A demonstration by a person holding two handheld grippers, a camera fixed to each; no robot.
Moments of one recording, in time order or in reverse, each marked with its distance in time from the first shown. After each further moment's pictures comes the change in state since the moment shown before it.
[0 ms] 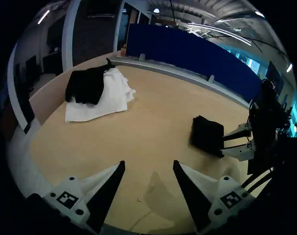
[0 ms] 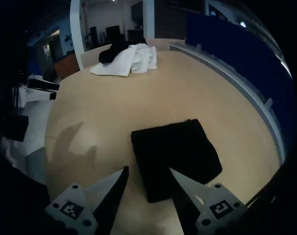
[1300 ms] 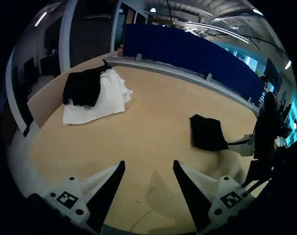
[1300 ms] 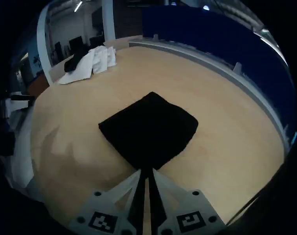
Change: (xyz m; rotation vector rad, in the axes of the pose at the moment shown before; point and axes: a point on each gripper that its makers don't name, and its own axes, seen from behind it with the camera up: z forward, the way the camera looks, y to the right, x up) left arm 0.005 0.004 0.001 -0.017 -0.005 0.024; right arm -0.040 0.041 -0.014 -0.195 0.025 0.235
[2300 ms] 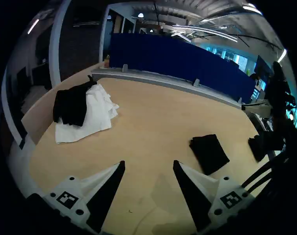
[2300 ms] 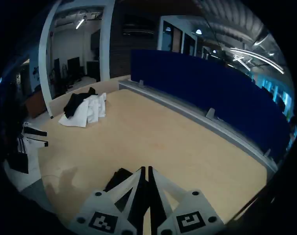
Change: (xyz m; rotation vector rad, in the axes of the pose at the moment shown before) left arm 0.044 0.032 -0.006 -0.078 0.052 0.065; right arm 0.134 0.070 -0.125 -0.086 0.244 -0.027
